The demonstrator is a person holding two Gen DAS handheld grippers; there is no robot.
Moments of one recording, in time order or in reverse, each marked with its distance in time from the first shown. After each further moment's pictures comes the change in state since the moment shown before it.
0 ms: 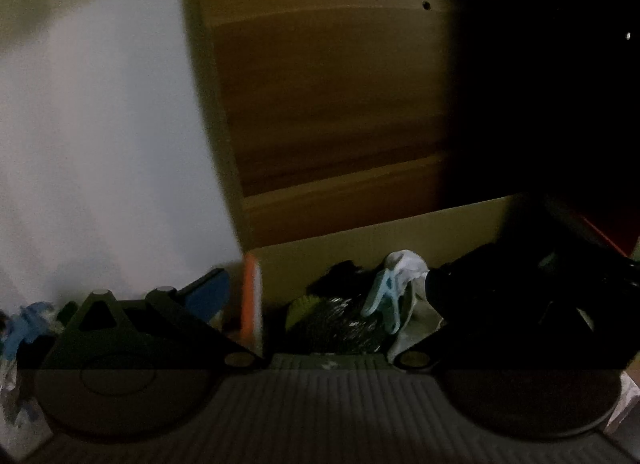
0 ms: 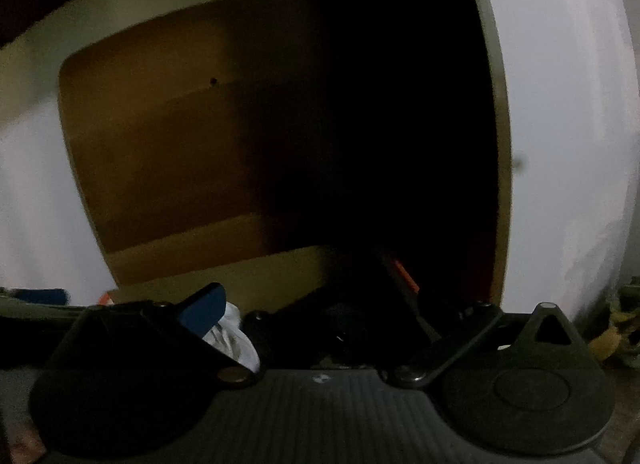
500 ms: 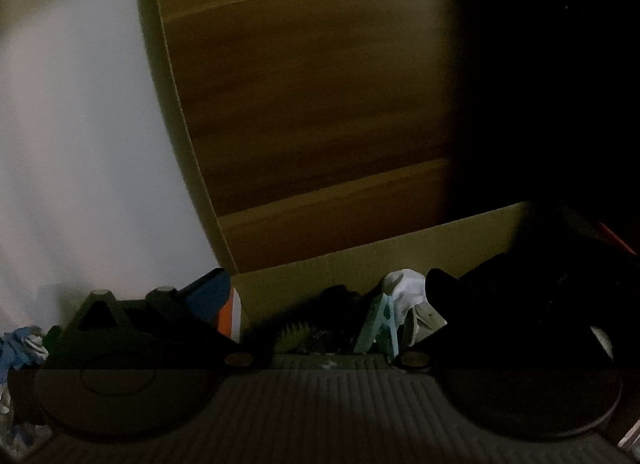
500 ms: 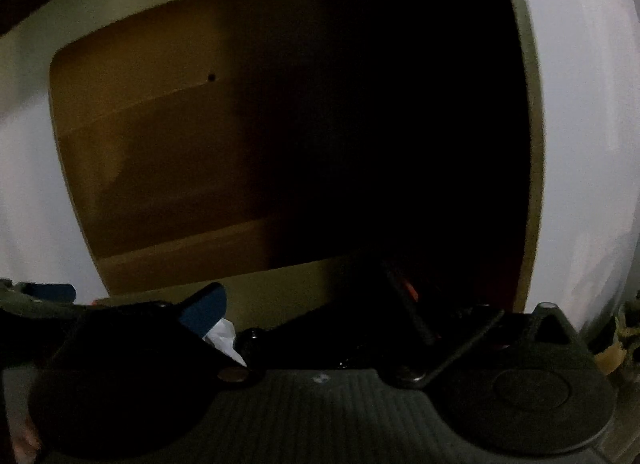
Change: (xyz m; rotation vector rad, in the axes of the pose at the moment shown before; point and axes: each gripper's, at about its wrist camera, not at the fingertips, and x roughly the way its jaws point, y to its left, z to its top) left arm 0.035 -0.013 0.016 0.037 0.026 -0.003; right arm 0.016 0.000 0.009 -0.016 -0.010 0.025
